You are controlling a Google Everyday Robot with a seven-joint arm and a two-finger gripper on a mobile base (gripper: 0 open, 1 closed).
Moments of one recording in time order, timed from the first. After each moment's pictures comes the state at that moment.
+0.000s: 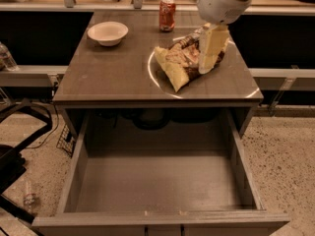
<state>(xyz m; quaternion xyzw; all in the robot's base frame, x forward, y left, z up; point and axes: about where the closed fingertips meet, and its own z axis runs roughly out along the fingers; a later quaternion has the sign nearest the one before) 0.595 -0.083 0.997 -0.79 0.54 -0.08 0.29</state>
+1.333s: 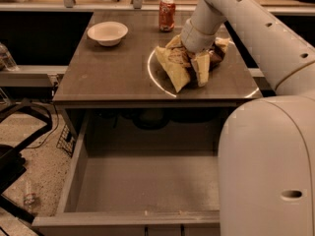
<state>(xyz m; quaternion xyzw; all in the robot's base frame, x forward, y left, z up) 0.719 -0.096 0.831 -0.87 0.46 0.00 0.18</state>
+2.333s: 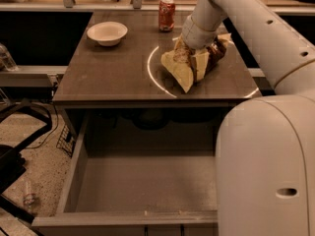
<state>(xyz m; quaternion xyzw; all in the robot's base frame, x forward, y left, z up) 0.721 -0.095 0.840 -0.87 0.46 0.00 0.18</state>
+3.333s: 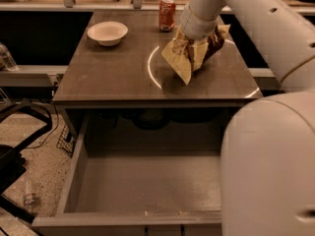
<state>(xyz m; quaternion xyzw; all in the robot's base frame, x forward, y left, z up) 0.717 -0.095 0.879 -0.87 0.46 -0.05 0.17</state>
